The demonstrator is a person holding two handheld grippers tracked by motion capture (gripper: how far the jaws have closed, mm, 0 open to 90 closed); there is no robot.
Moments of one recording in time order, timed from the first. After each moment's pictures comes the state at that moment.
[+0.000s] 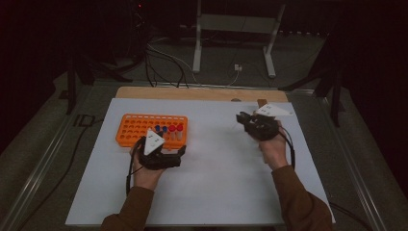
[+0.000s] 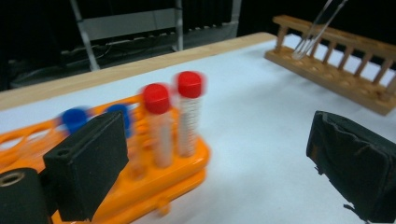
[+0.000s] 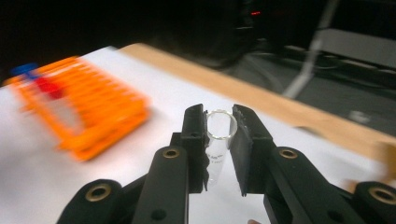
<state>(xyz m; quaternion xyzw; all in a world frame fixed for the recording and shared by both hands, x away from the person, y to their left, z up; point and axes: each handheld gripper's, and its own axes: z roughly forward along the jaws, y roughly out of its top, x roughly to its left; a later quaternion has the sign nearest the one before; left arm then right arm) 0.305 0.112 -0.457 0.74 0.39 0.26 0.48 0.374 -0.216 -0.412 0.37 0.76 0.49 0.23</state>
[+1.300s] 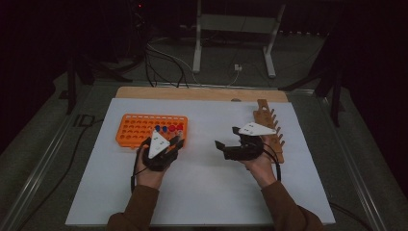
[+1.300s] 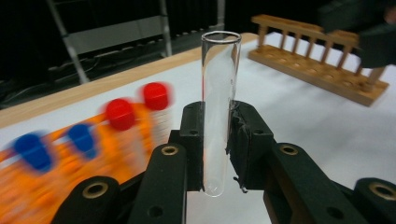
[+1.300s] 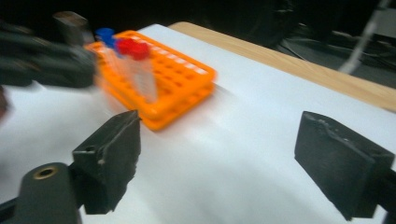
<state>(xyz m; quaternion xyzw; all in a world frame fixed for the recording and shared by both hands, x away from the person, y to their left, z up) 0.301 0.127 -0.457 0.74 0.37 0.26 0.50 0.334 -0.184 -0.436 0.36 0.77 0.49 0.19</state>
